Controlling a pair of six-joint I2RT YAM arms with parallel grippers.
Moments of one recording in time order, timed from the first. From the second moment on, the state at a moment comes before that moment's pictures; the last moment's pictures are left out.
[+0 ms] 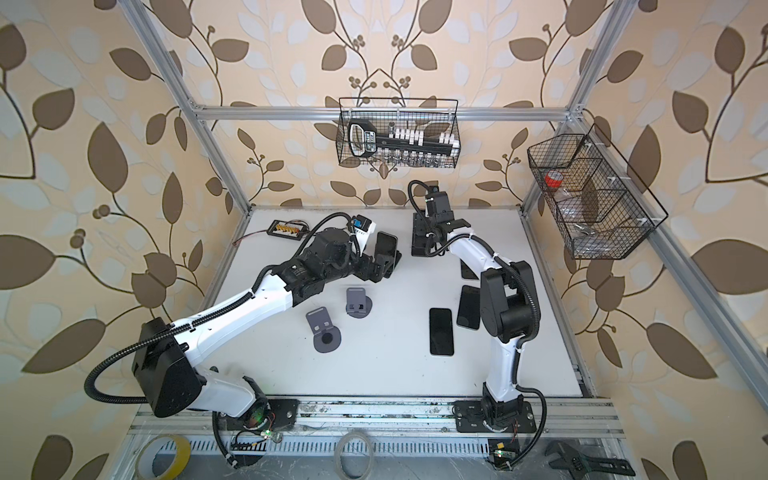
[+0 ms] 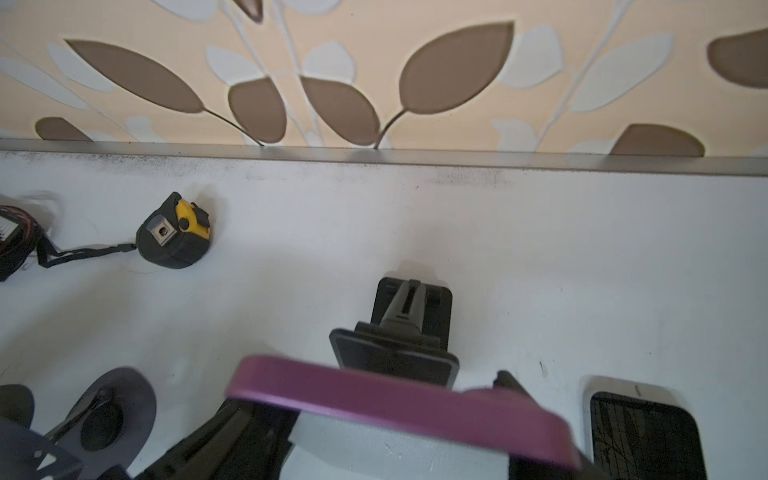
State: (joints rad) left arm -0.71 1.44 1.20 -0.23 0.04 -0.21; right arm 0.27 1.93 1.55 -0.28 0.13 0.20
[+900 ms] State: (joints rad) left arm -0.78 1.42 1.20 -0.24 0.01 -0.15; right arm 0.29 1.57 1.21 -0.26 0.02 0.31
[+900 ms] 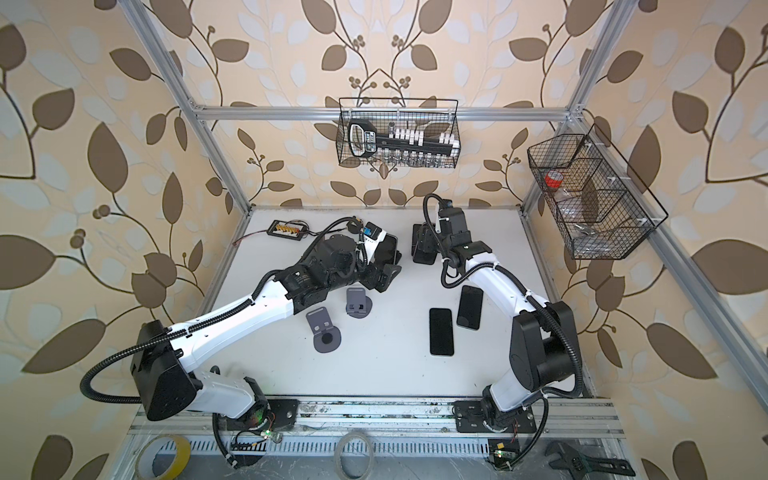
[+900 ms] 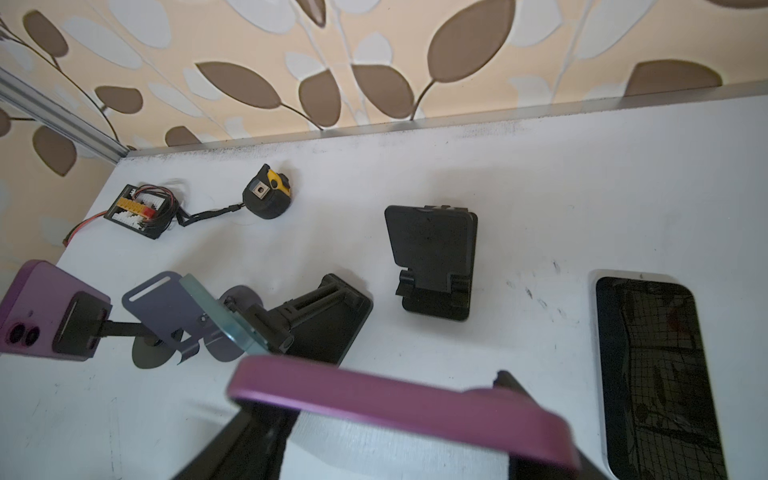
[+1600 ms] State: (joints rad) left arm -0.78 1.43 1.20 -0.30 -0.06 -0.08; right arm 0.29 1.55 1.19 -0.25 -0.13 0.29
